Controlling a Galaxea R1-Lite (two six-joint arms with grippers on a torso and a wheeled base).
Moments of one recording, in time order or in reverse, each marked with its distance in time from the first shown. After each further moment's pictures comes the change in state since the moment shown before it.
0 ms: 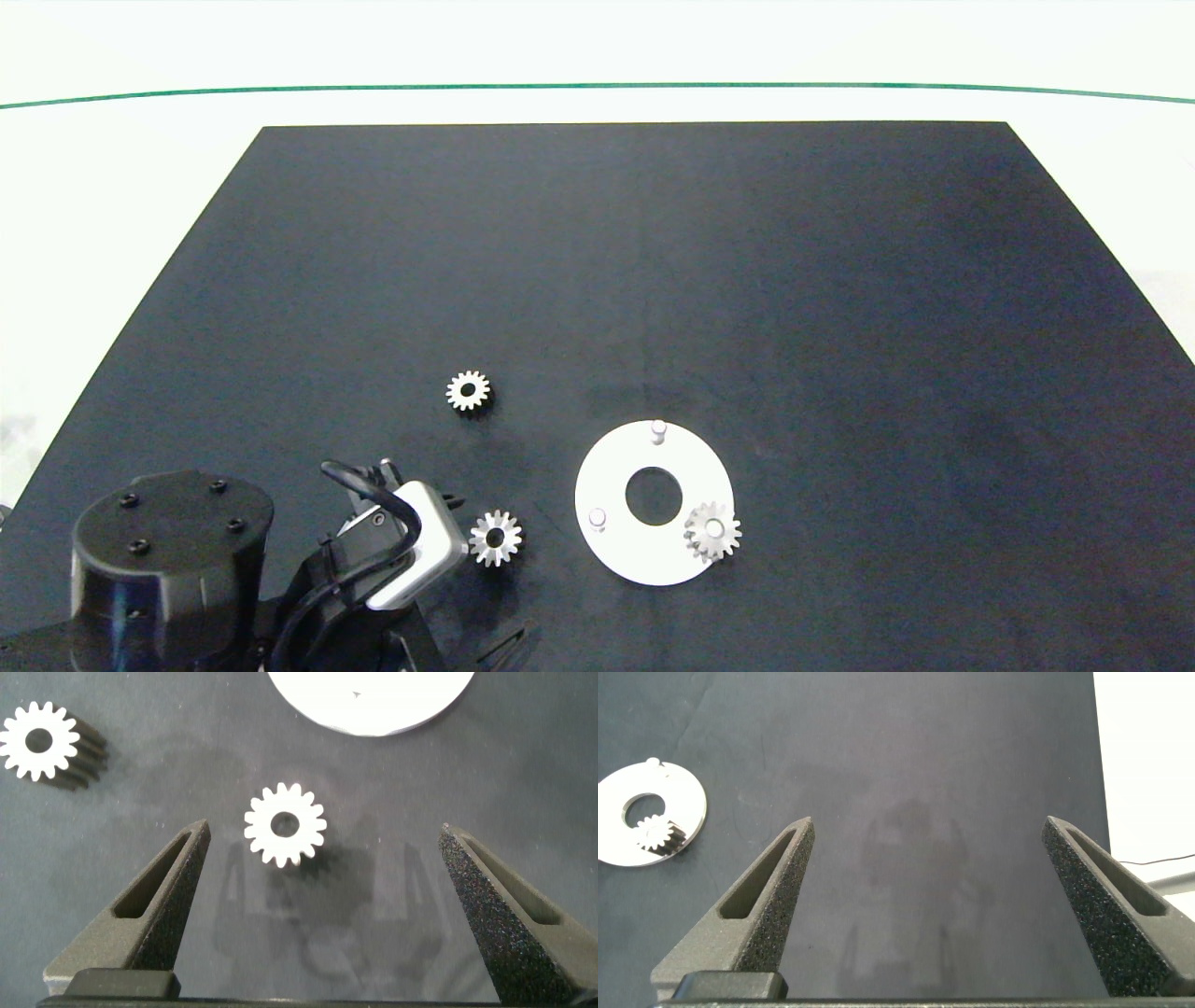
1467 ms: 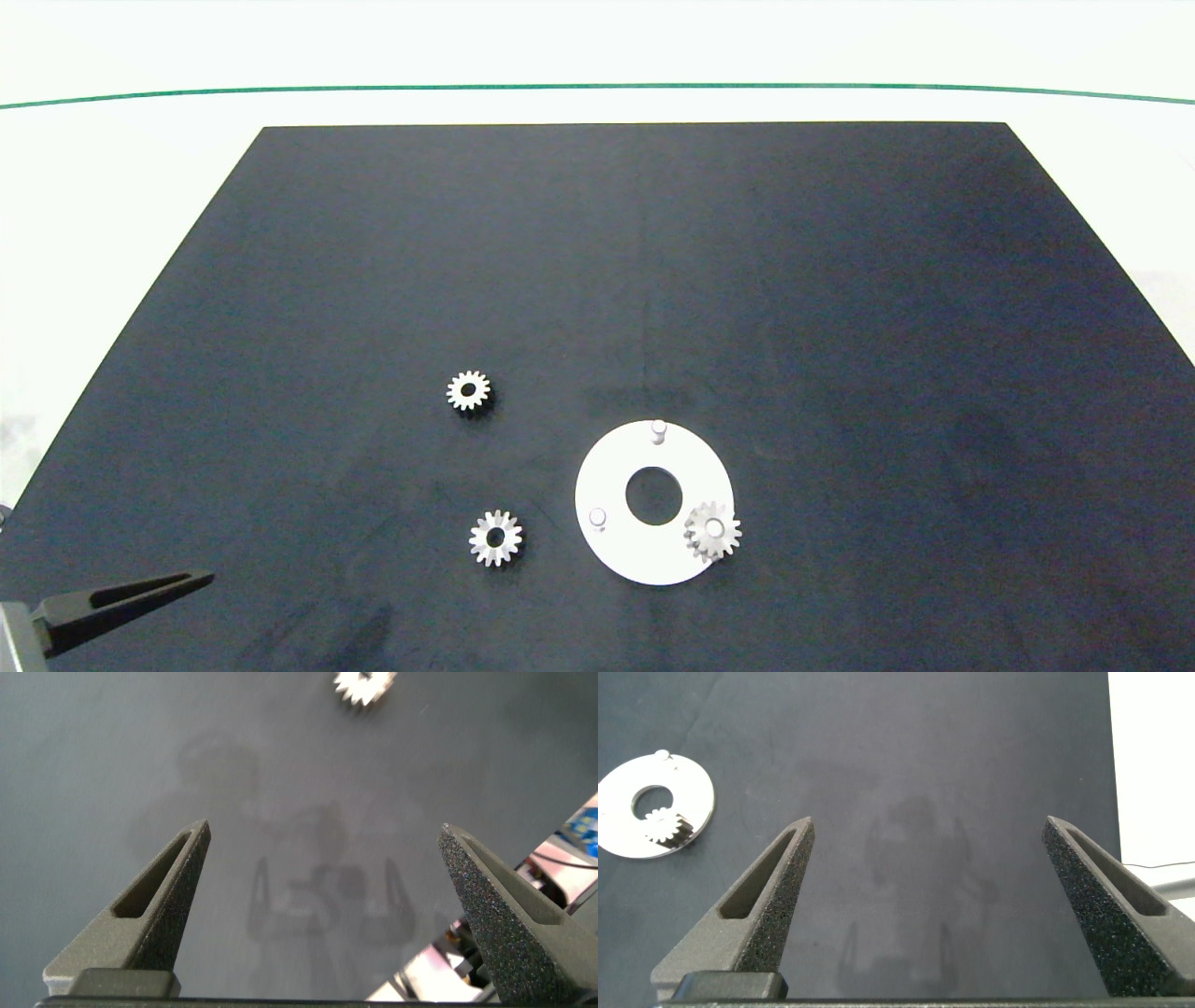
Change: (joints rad) left arm 0.269 -0.677 0.022 0.600 -0.103 0.009; right arm 0.022 0.016 0.001 -0.001 0.000 0.001
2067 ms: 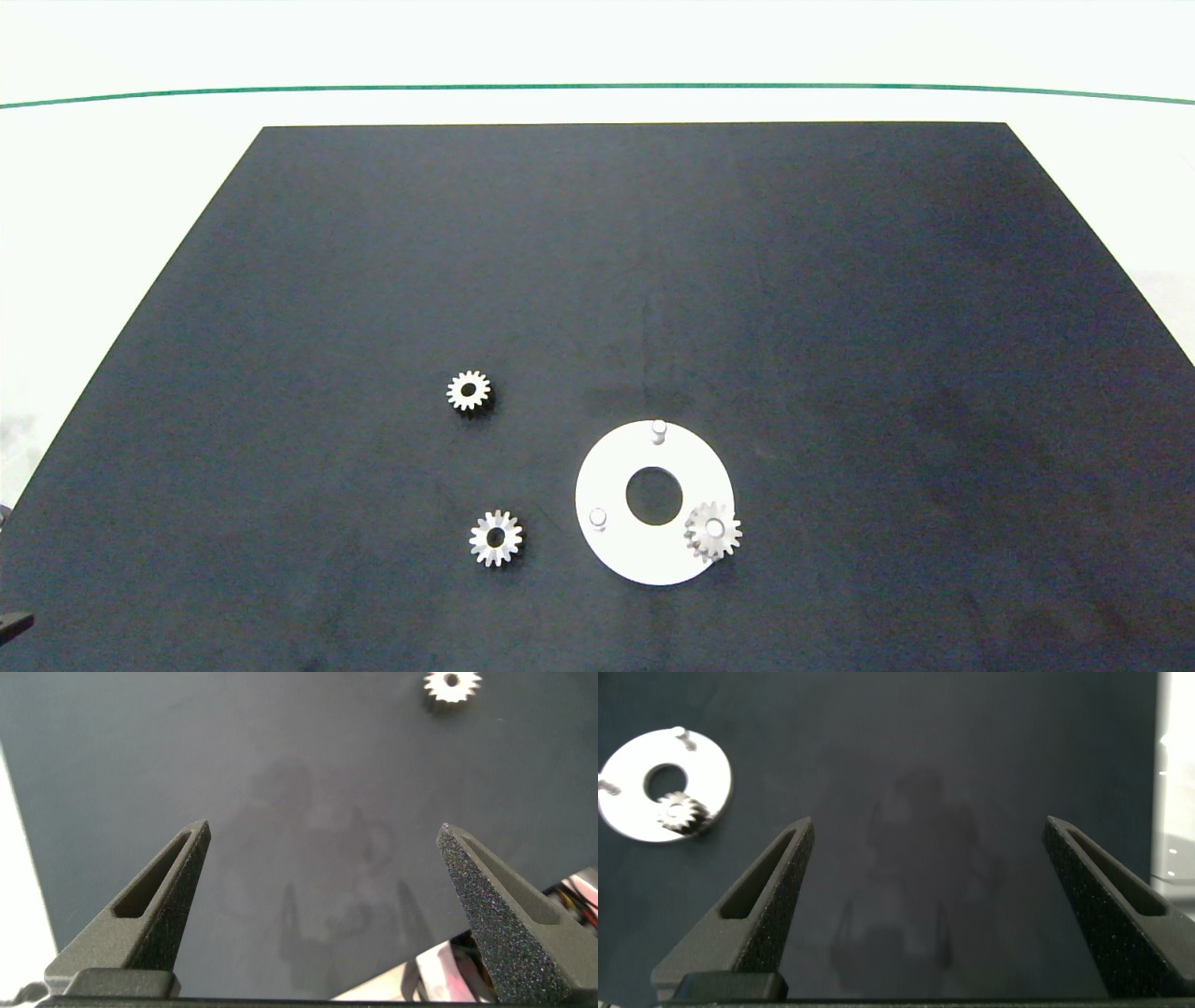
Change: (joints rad) left arm 0.237 -0.311 -0.023 0.195 -0.005 -0.006; right arm 0.045 0.130 -0.039 -0.006 0.001 -0.003
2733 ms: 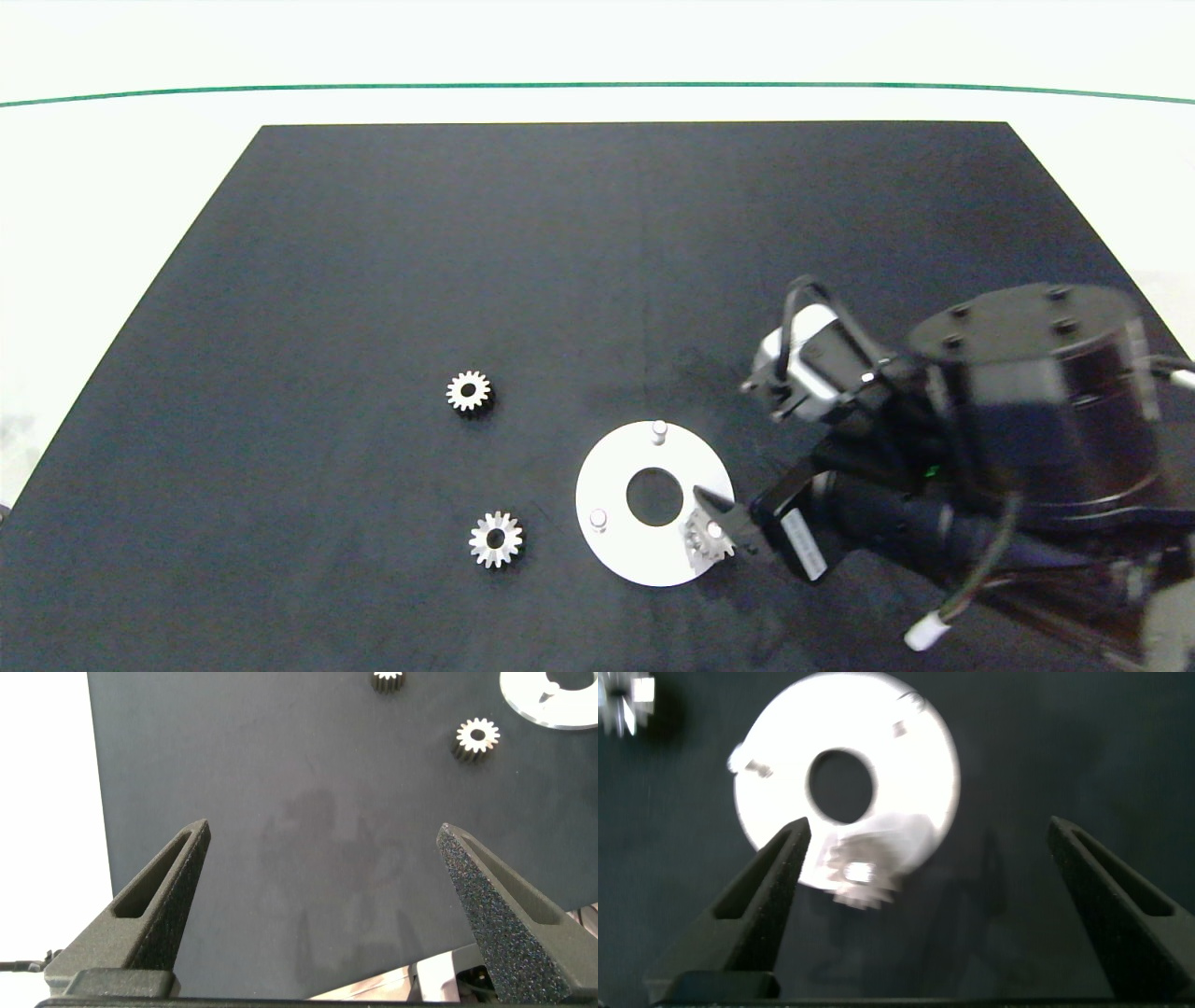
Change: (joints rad) left arm 0.136 -0.165 -0.214 0.253 0.007 -0.059; right arm 0.260 0.881 -0.204 -0.299 0.077 0.029
